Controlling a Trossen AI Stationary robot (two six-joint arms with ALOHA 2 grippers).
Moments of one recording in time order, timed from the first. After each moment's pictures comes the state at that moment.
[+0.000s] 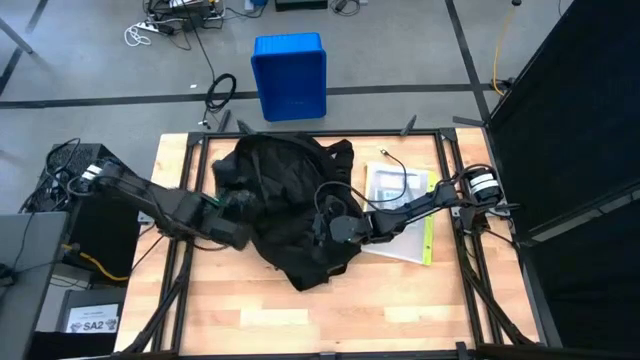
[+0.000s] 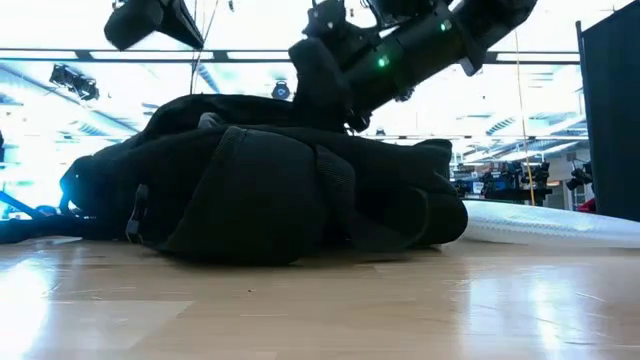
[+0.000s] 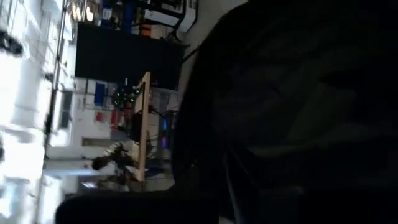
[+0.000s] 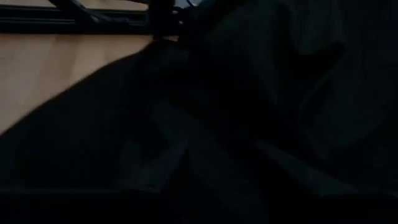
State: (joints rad) left arm -0.38 1.17 1.16 -1.20 -1.19 -0.04; right arm 0.20 1.88 1.08 0.35 0.46 0.08
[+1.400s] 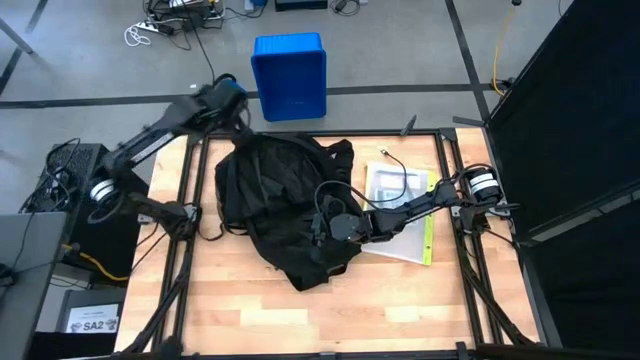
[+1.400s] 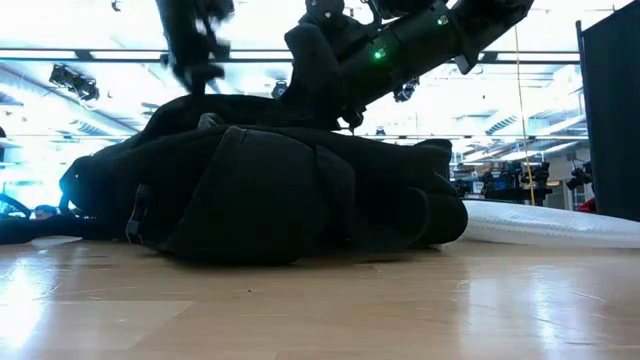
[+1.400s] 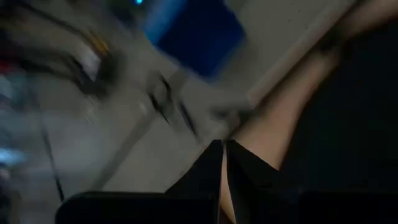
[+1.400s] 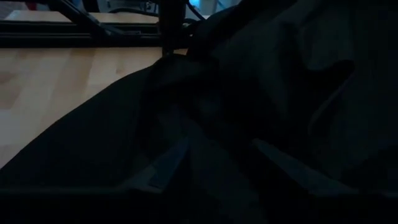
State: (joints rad) left arm 0.77 1.38 1.39 -1.08 -0.41 0.18; right arm 0.19 1.88 1.08 0.39 0.41 0.08
